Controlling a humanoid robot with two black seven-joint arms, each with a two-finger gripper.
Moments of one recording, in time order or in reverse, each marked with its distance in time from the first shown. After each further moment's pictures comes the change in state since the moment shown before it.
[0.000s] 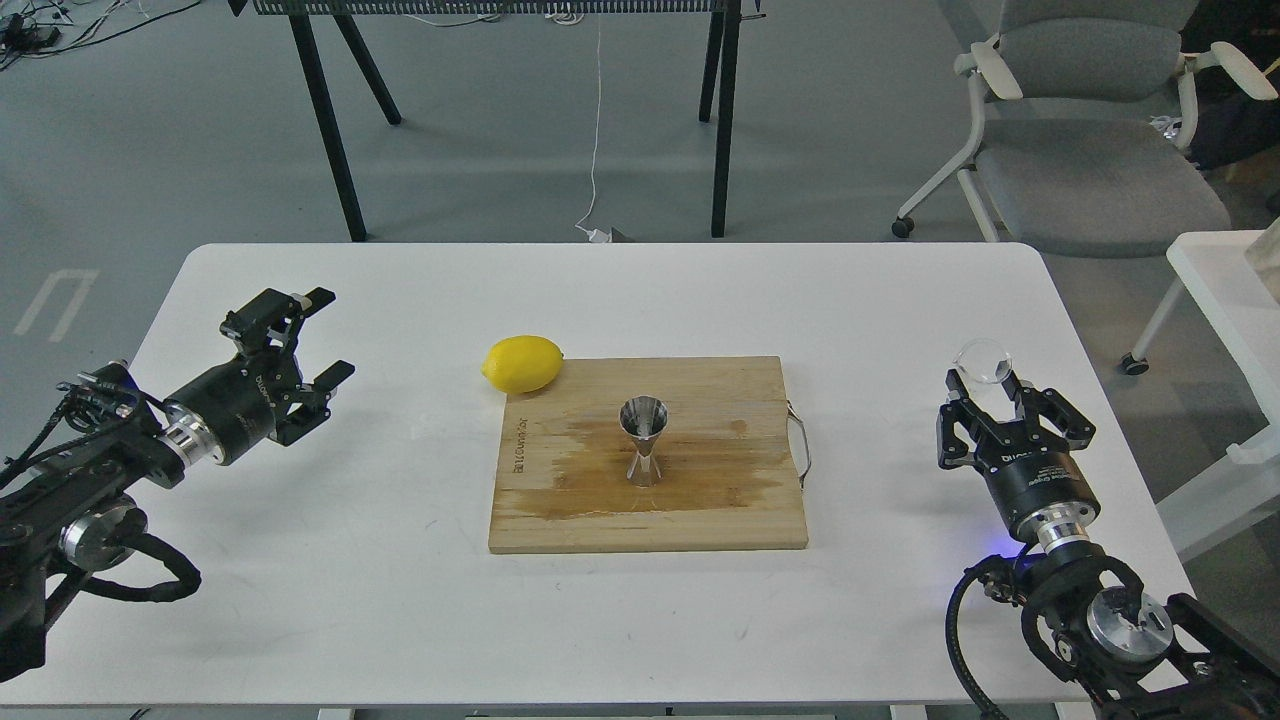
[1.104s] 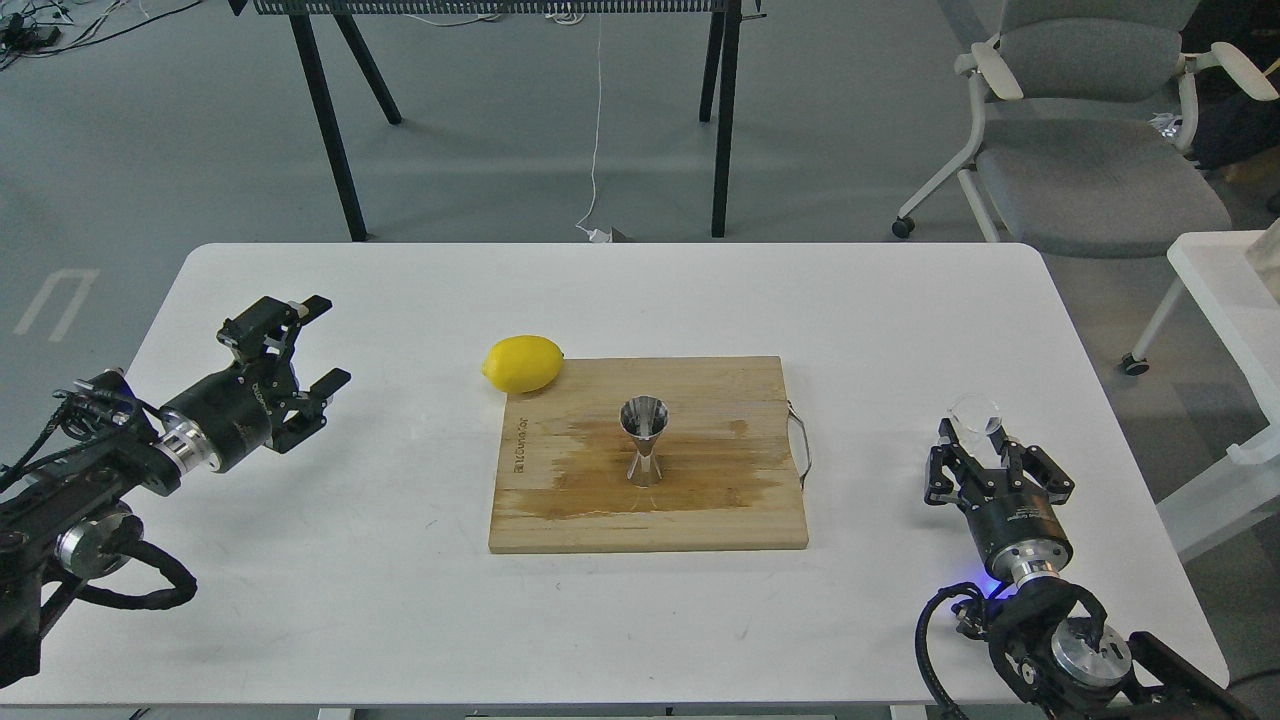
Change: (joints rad) left arm 0.006 0.005 0.000 0.000 0.000 0.000 0.000; right arm 0.008 0.093 0.020 -0.161 0.033 0.000 -0.003
